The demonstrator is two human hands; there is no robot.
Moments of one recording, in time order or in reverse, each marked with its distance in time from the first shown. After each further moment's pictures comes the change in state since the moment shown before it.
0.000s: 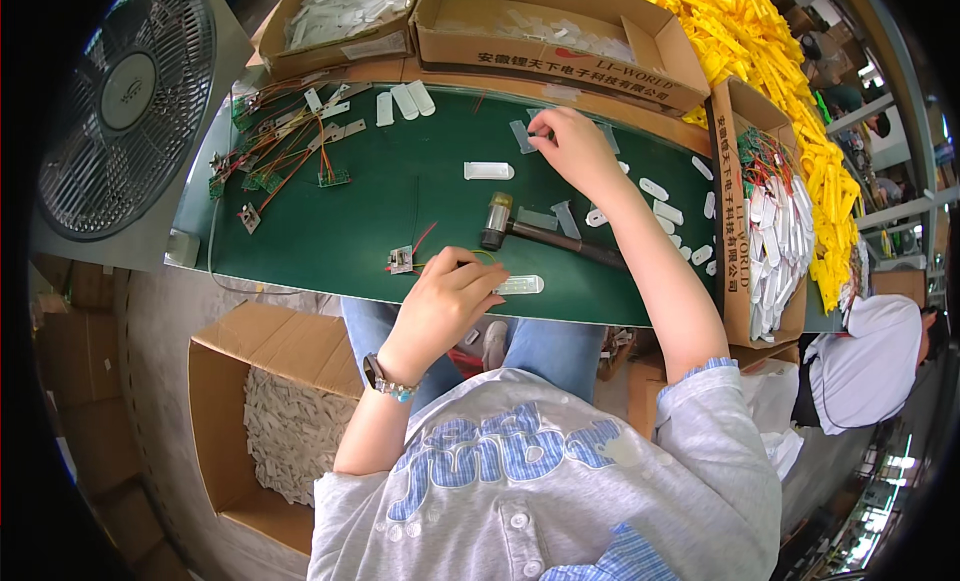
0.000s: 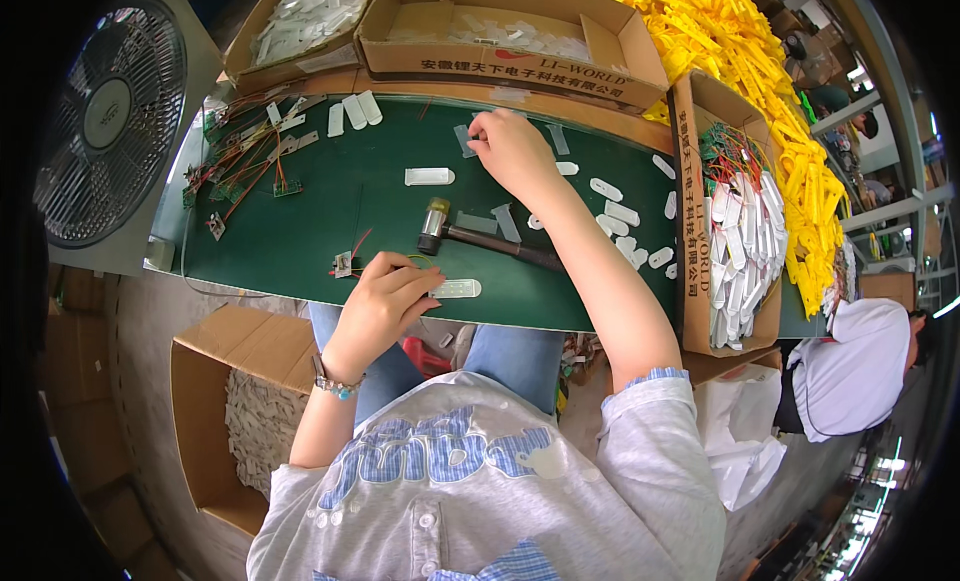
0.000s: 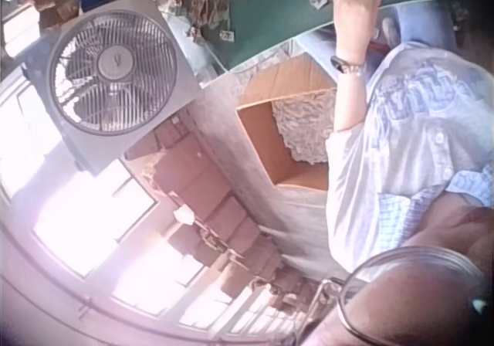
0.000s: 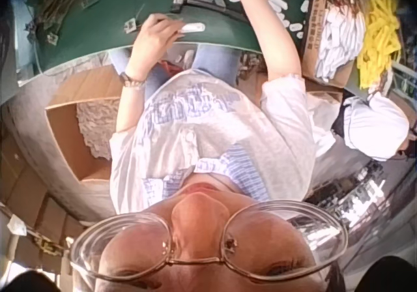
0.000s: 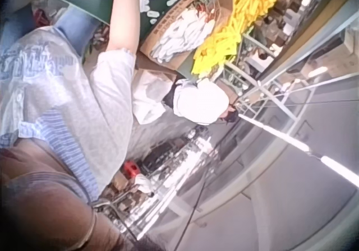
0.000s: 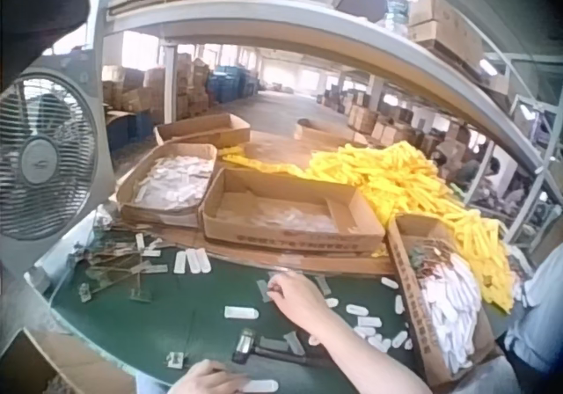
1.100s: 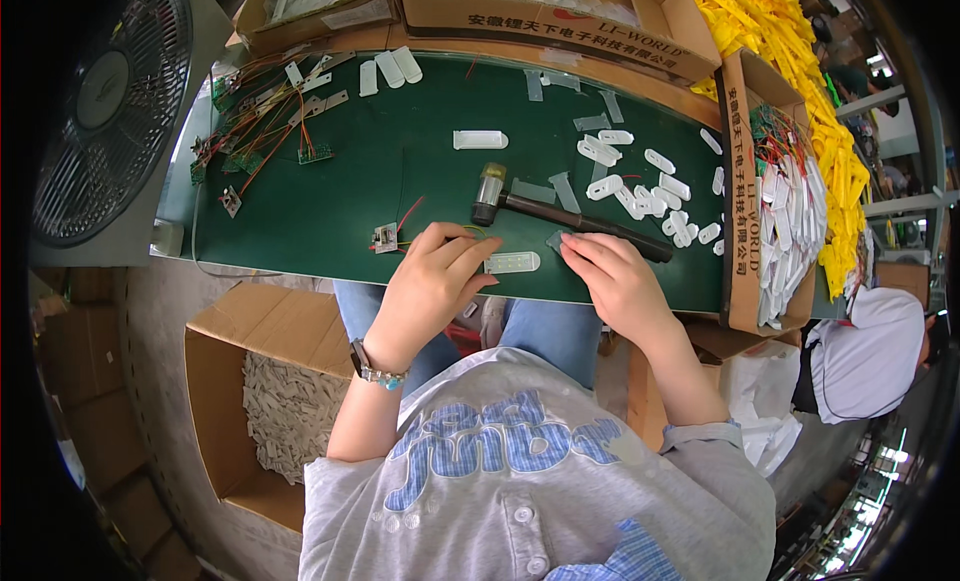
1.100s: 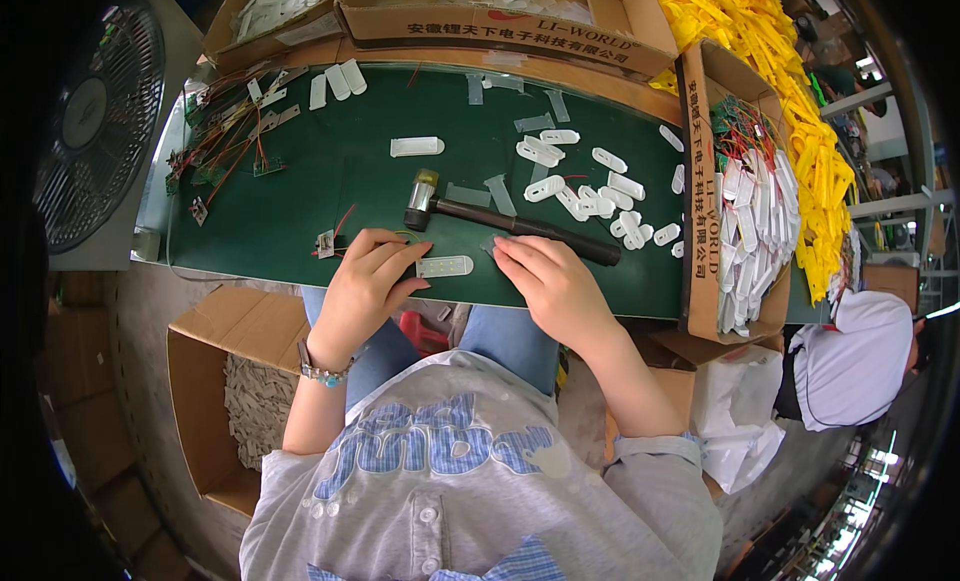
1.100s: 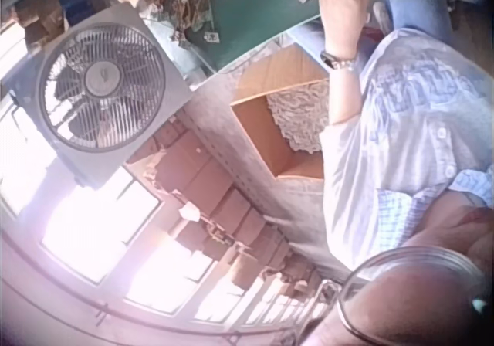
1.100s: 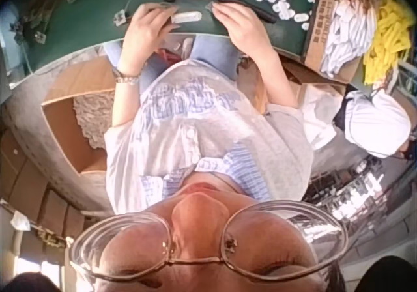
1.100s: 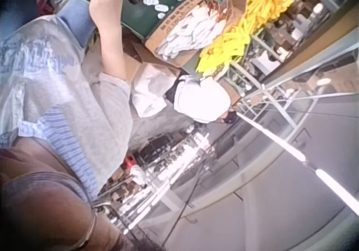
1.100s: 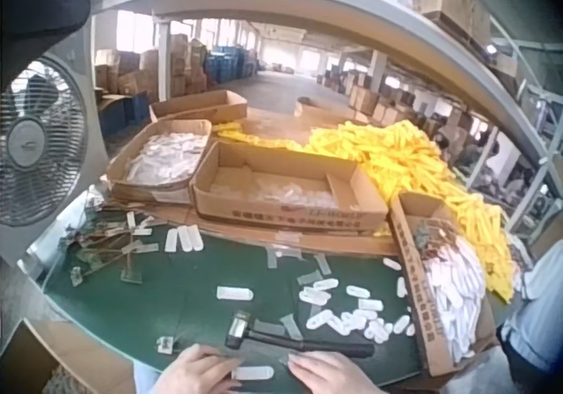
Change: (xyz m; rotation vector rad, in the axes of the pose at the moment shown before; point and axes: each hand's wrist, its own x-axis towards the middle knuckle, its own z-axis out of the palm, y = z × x) left_hand 0.000 0.002 0.000 0.018 -0.018 -0.048; right_hand -0.180 -0.020 -0.016 -0.128 0.050 -0.404
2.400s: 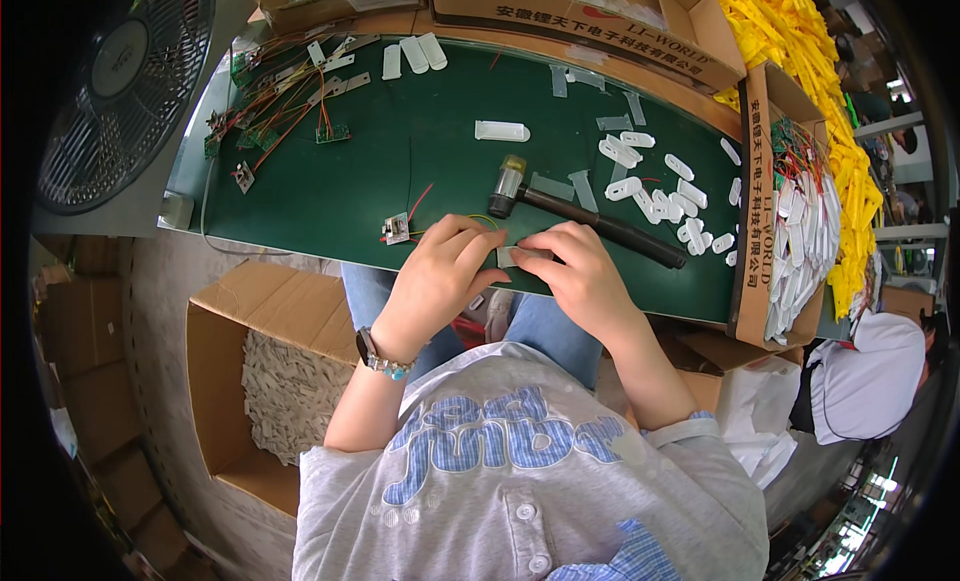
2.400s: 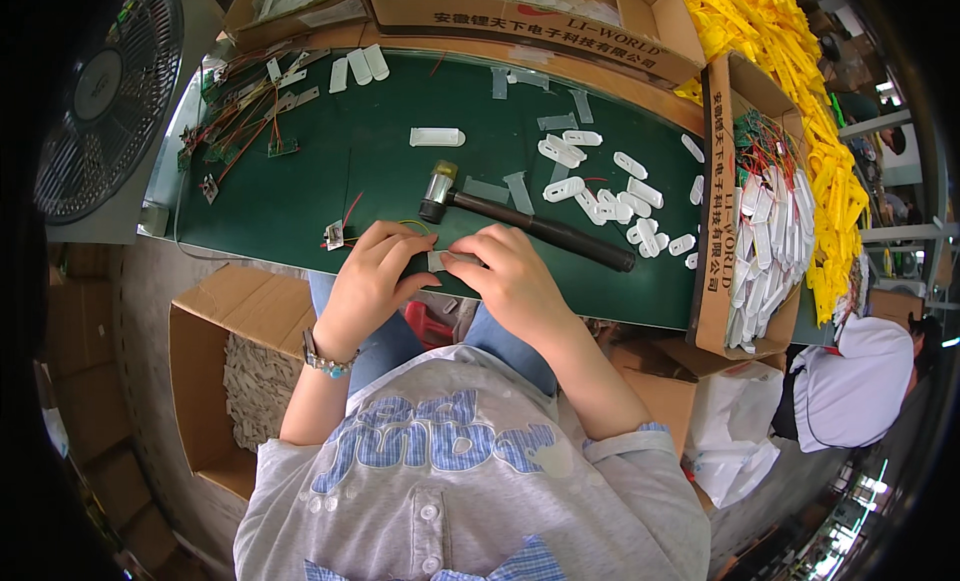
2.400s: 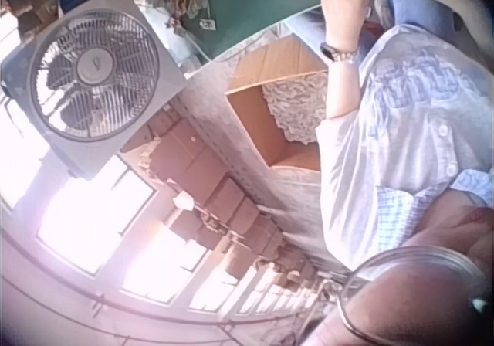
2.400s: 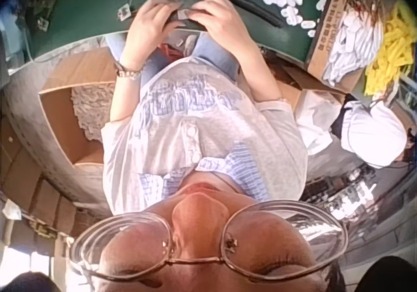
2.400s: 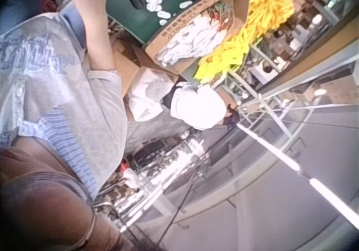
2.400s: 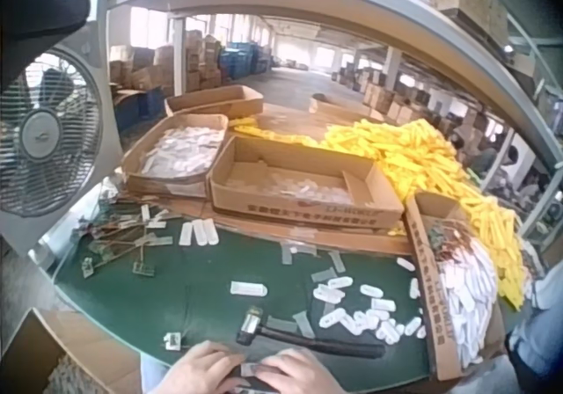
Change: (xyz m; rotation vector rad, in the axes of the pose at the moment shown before) left_hand -0.004 0.000 0.002 -0.048 0.047 -0.047; right_hand 0.038 -0.025 0.033 0.264 0.058 -0.010
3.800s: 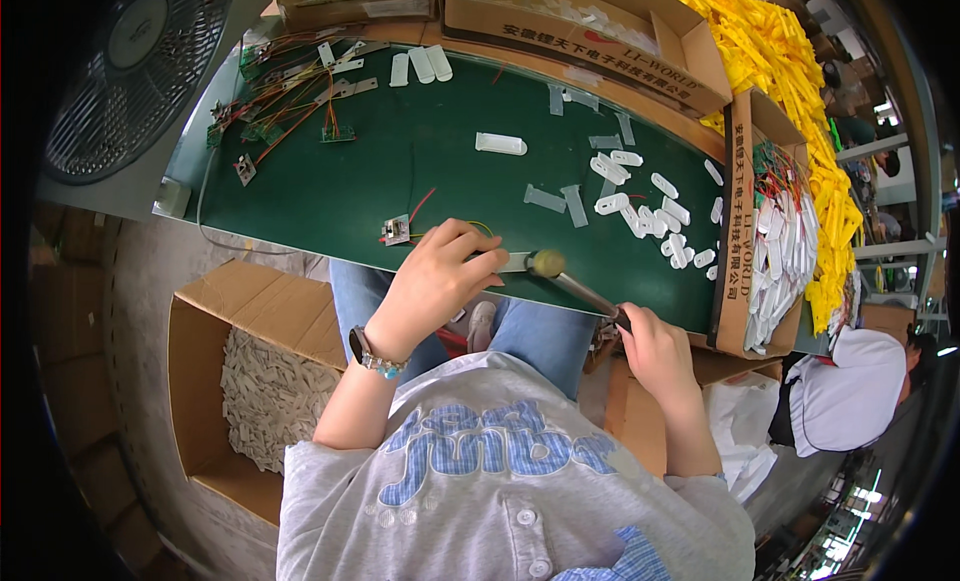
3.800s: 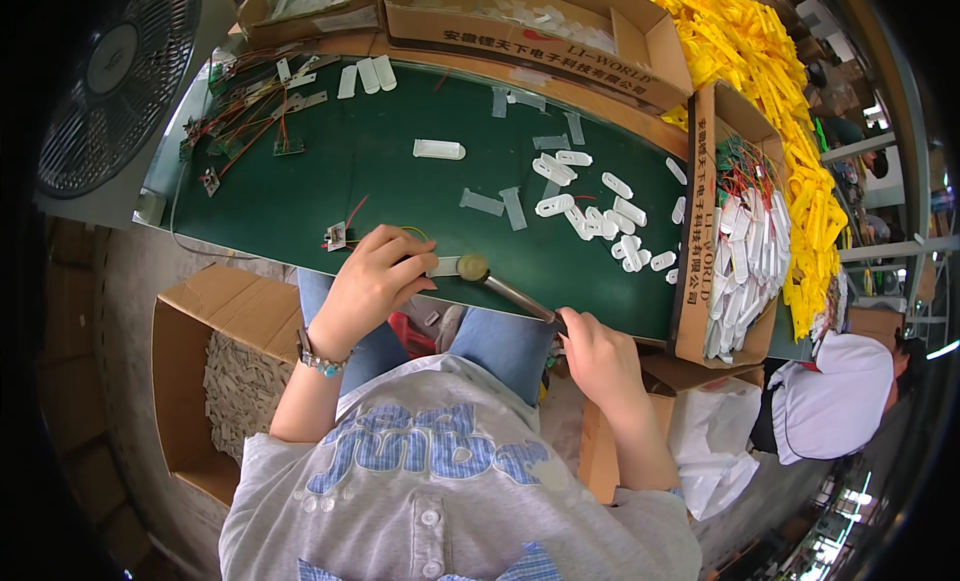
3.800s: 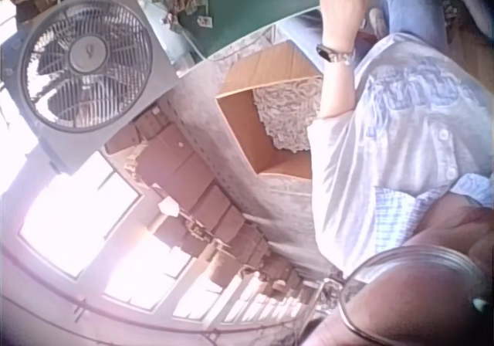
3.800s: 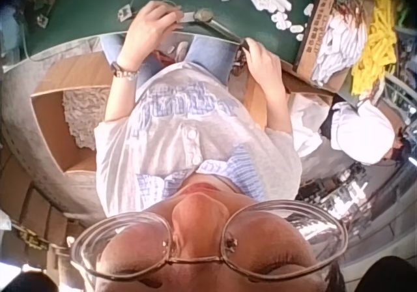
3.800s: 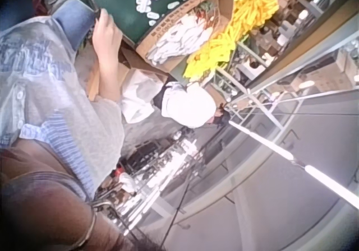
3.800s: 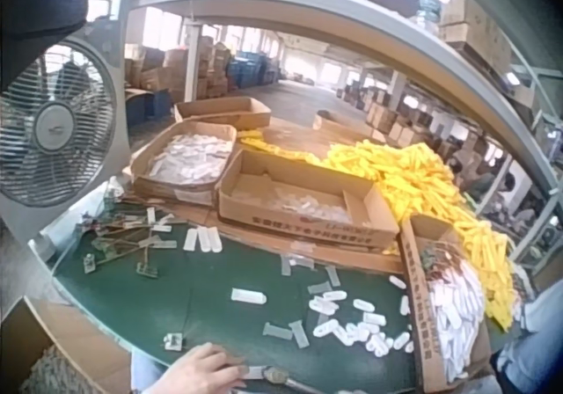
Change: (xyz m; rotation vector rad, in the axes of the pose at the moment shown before) left_hand 0.001 -0.003 0.001 0.018 -0.011 0.093; right_hand -0.093 -0.018 -0.084 -0.355 -0.254 0.311
